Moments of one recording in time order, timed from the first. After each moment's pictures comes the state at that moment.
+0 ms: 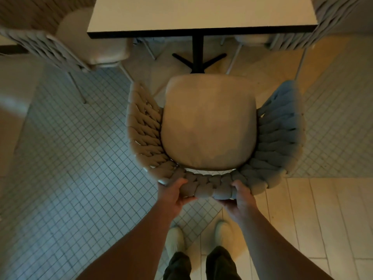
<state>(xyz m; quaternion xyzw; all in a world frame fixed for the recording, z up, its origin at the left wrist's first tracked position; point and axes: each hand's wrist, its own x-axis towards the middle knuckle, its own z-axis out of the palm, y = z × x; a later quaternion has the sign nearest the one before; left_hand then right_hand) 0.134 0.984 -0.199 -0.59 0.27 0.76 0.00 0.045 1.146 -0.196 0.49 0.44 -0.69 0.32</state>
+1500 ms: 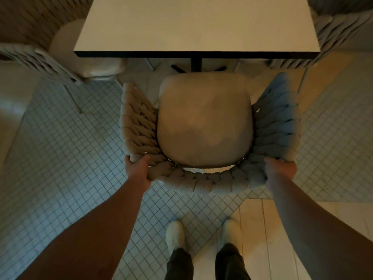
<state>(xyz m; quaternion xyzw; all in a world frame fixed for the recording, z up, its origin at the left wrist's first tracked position) 0.013 0.867 -0.199 -0.64 0.38 0.65 -0.17 -0.170 1.149 -0.179 0.41 0.72 -0.54 0.15</state>
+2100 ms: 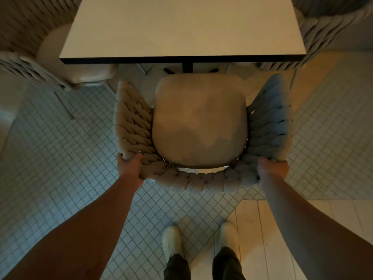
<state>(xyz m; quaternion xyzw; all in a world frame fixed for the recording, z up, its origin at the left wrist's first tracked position) -0.010 0.856 -0.203 -0.61 0.41 0.65 -0.18 -0.184 1.154 -0.201 0.41 0.73 -0.53 0.13</state>
